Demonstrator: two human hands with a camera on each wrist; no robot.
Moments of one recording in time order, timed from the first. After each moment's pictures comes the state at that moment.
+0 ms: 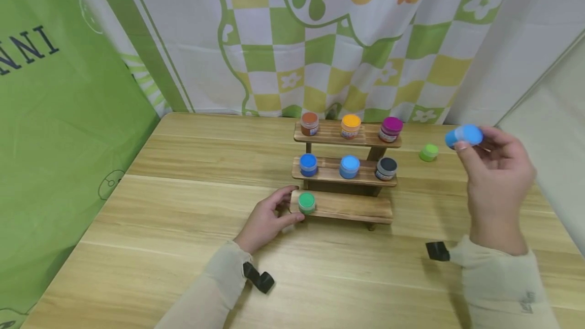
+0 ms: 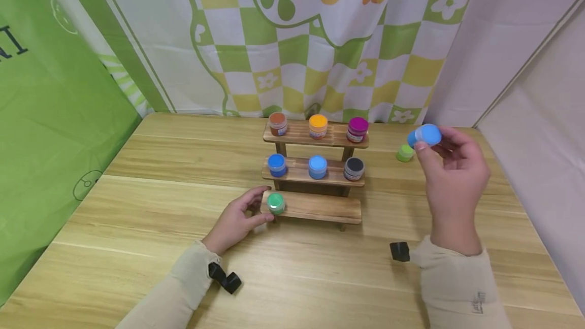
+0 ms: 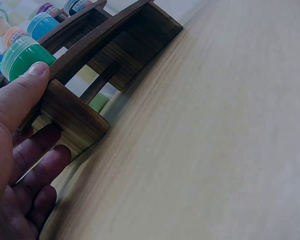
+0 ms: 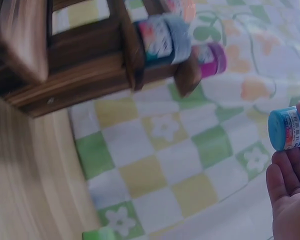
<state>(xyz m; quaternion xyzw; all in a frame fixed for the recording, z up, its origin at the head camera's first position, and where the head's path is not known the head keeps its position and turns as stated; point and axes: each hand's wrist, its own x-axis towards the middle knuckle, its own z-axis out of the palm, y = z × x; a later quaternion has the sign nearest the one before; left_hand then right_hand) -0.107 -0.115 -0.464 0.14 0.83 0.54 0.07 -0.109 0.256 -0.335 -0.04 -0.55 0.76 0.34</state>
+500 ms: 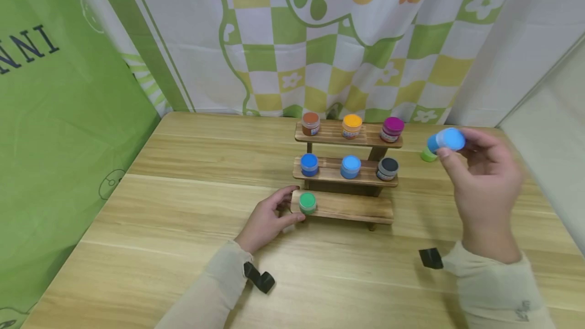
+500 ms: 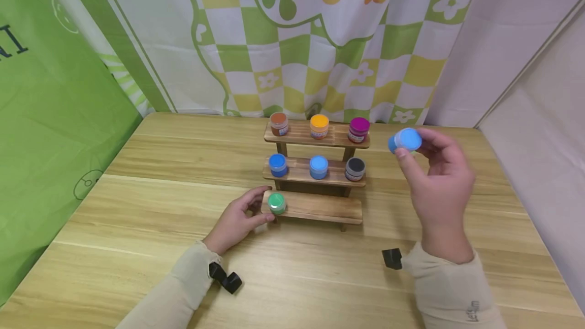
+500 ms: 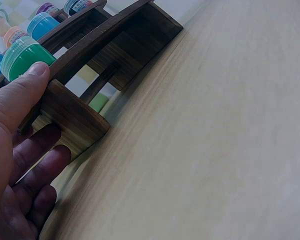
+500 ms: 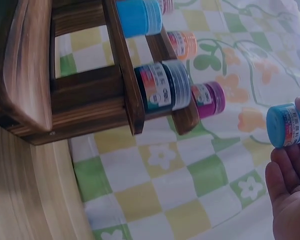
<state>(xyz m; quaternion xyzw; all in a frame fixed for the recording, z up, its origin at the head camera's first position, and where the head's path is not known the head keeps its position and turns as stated) -0.107 -0.115 -0.465 0.14 0.83 0.54 0.06 -0.101 0.228 -0.331 0.10 -0.58 0.72 0.37</state>
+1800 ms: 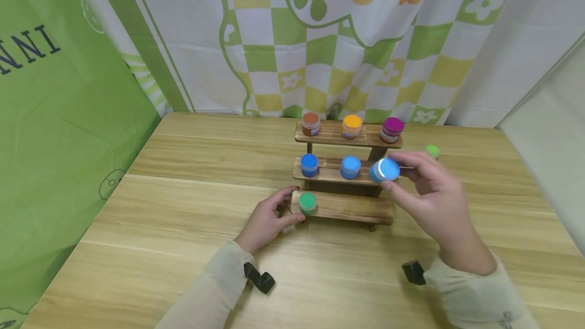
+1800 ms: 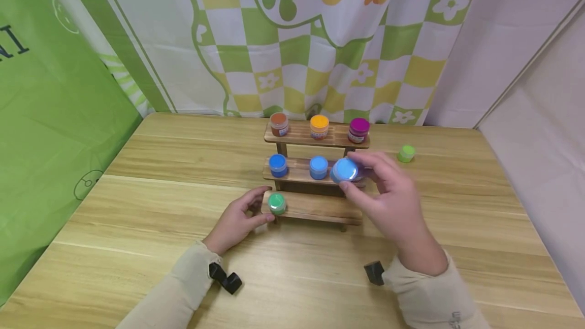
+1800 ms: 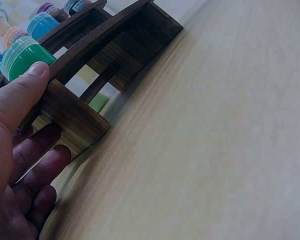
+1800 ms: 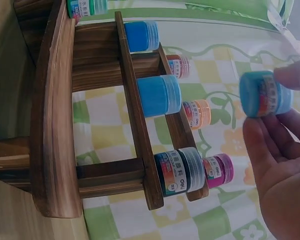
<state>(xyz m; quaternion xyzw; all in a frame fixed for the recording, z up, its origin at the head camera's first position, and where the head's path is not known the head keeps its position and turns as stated) -0.107 -0.115 -0.466 0.14 0.83 0.54 0.07 -0.087 0.189 -0.341 0.31 -0.68 0.63 0.23</state>
